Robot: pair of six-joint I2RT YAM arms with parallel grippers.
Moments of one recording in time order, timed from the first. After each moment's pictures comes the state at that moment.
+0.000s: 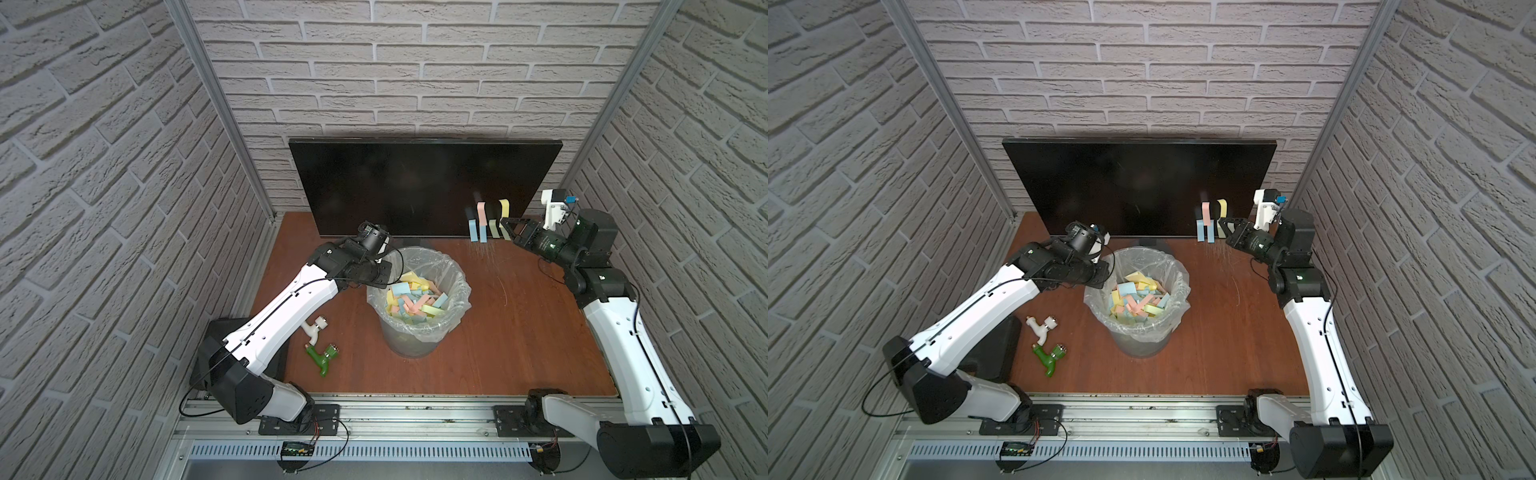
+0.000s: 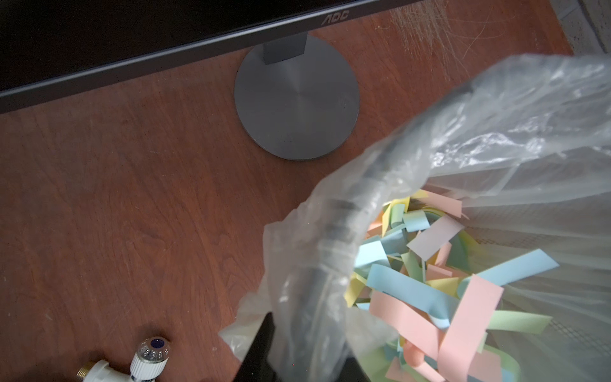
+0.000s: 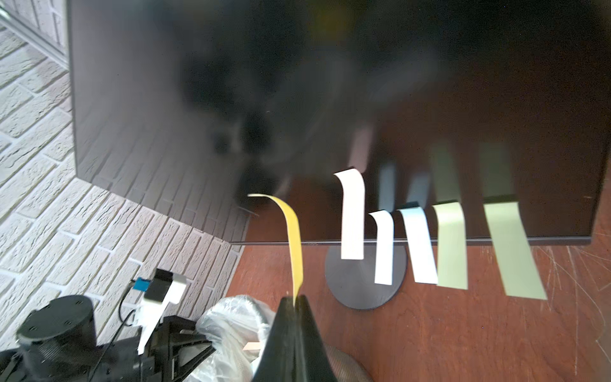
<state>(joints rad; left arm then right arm) -0.56 1.44 1.47 -1.01 -0.05 -0.30 -0.02 1.11 1.26 -0.42 -0.55 0.61</state>
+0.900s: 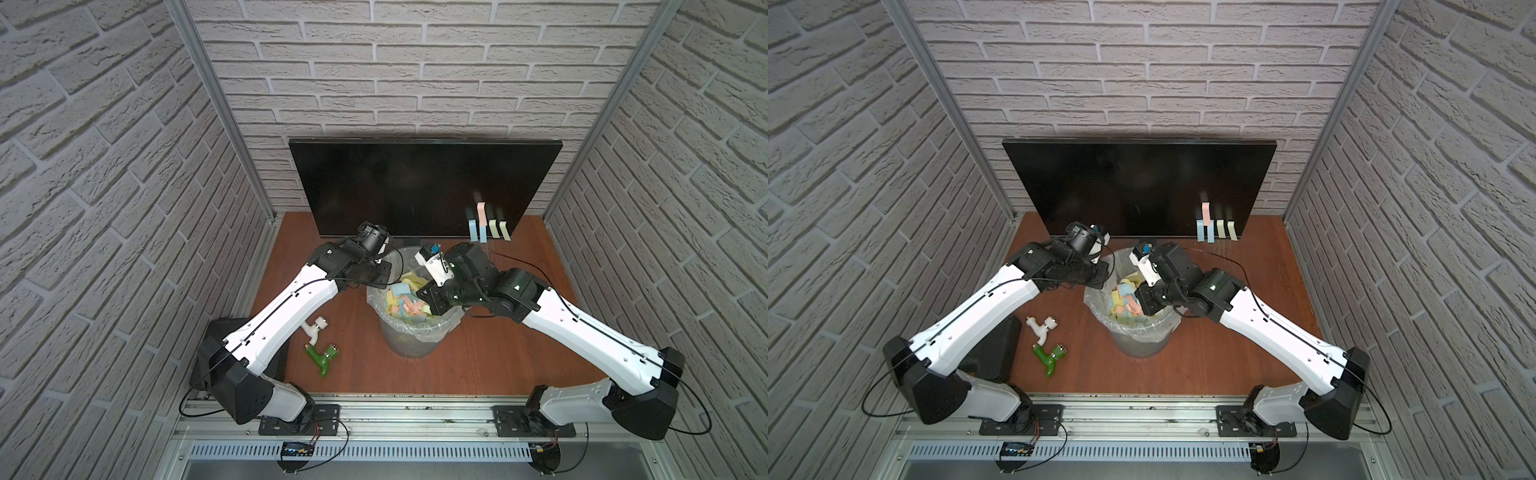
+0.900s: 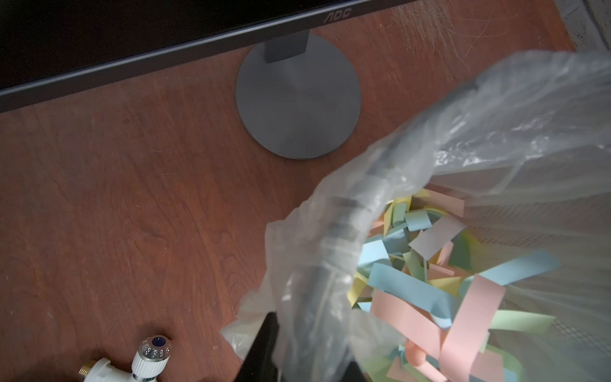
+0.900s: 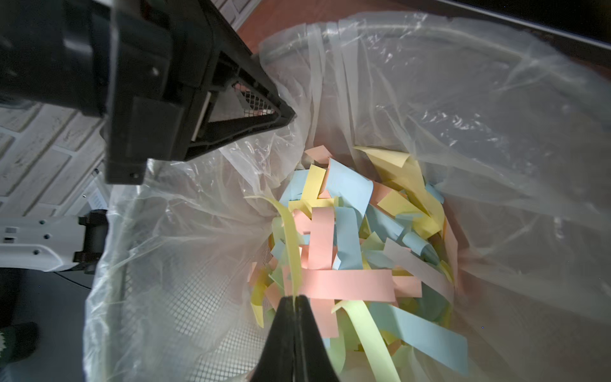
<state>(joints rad) -0.56 1.44 1.47 -1.01 -0.05 -0.30 0.81 1.36 1.38 -0.84 -0.07 0.30</state>
